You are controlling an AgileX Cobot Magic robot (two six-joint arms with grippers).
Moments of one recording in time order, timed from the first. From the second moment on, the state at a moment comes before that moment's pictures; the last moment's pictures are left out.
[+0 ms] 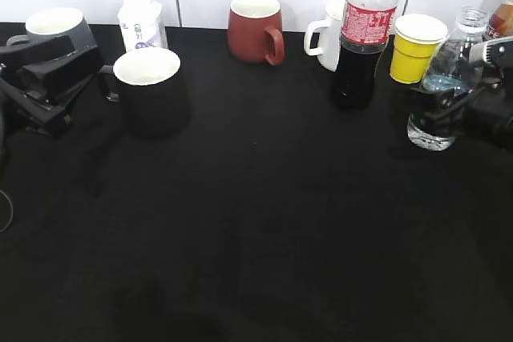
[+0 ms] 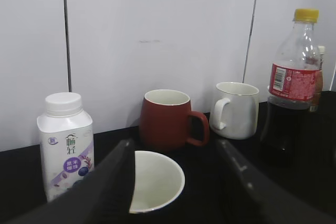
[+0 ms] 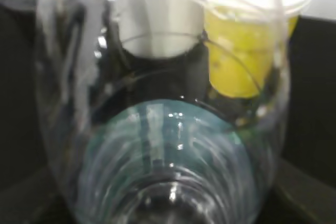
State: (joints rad) left arm -0.18 1.51 -0.34 0.46 -1.20 -0.29; right arm 0.00 1.85 -0.60 -0.51 -0.92 0.28
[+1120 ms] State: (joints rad) left arm -0.18 1.50 -0.44 0.45 -0.47 -0.35; right arm 0.01 1.31 -0.47 -0.56 -0.19 0.50
